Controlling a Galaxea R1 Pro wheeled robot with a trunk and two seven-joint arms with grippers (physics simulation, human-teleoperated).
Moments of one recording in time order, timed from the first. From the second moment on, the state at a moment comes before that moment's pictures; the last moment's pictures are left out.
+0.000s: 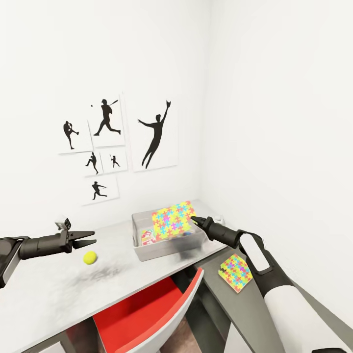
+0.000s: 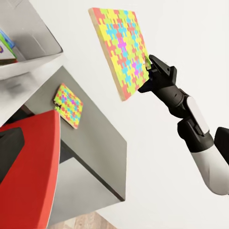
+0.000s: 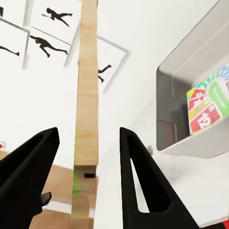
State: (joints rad) left arm -0.71 0.50 0.12 -0.82 0.16 0.99 -1.57; right arm -0.72 -0.02 0.07 -0.92 -1.02 0.74 0.29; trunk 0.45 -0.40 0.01
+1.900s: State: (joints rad) left arm -0.71 0.50 0.12 -0.82 0.16 0.98 -1.57; right arm -0.72 -0.02 0.06 -0.92 -1.02 0.74 0.30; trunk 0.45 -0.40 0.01
